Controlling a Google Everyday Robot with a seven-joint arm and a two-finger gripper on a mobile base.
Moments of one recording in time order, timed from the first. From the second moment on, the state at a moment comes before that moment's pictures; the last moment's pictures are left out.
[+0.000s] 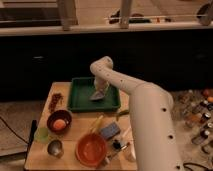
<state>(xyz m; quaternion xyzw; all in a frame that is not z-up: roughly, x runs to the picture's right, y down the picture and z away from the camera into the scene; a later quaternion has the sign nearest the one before) -0.023 0.035 0.961 -0.20 -0.21 -0.63 0.72</state>
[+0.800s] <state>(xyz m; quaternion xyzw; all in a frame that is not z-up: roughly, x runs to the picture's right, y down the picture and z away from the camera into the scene) 0.034 0.068 0.946 -0.24 -0.22 -0.62 0.71</state>
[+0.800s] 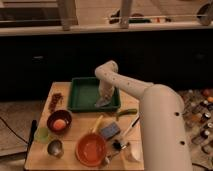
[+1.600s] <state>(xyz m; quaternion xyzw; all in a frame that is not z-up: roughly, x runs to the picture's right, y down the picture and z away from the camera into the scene) 0.011 0.028 0.952 -0.21 -0.20 -0.61 0.74</state>
